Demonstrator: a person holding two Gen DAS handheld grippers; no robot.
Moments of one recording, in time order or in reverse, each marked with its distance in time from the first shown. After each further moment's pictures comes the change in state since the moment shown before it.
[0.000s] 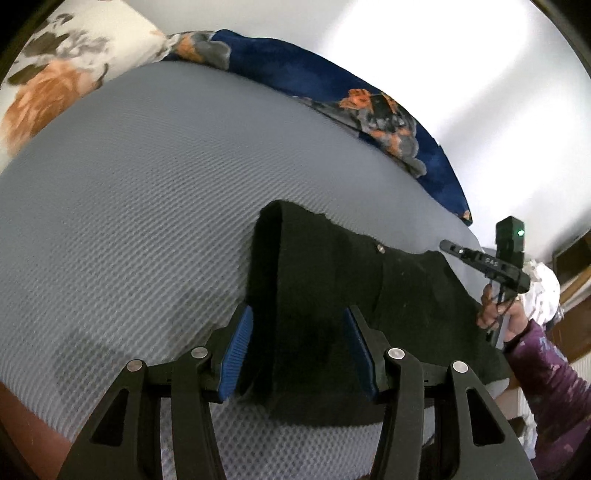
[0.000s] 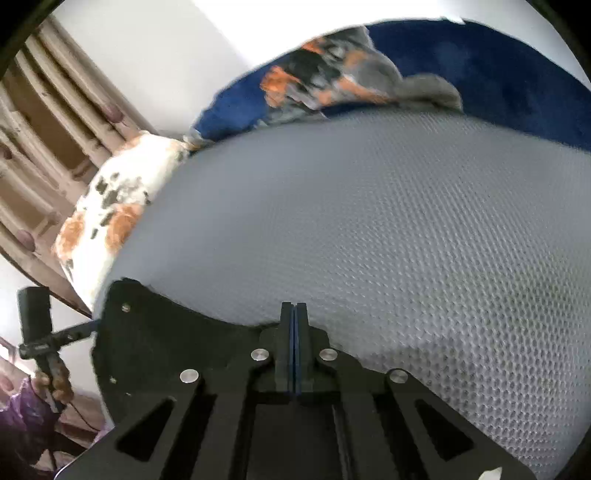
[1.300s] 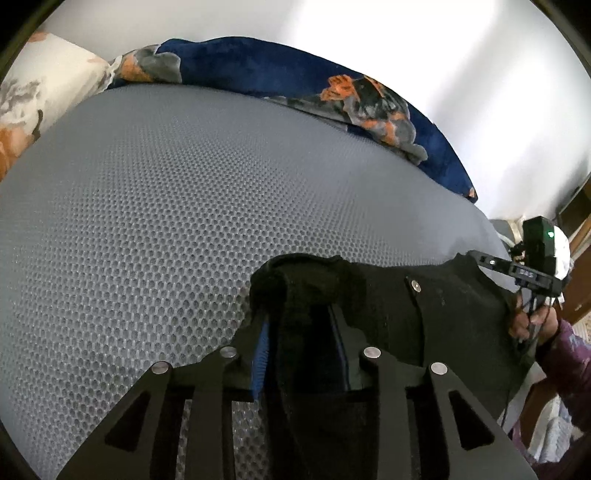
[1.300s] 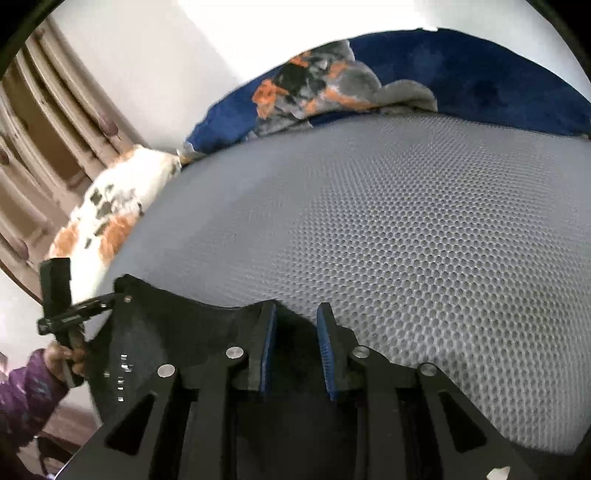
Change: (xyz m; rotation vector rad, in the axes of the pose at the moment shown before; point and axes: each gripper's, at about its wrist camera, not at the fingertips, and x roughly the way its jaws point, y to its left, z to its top) left arm 0.067 0.007 0.065 0.200 -0.015 0.002; right arm -0.022 0.005 -0.028 0.025 -0.105 -0.037
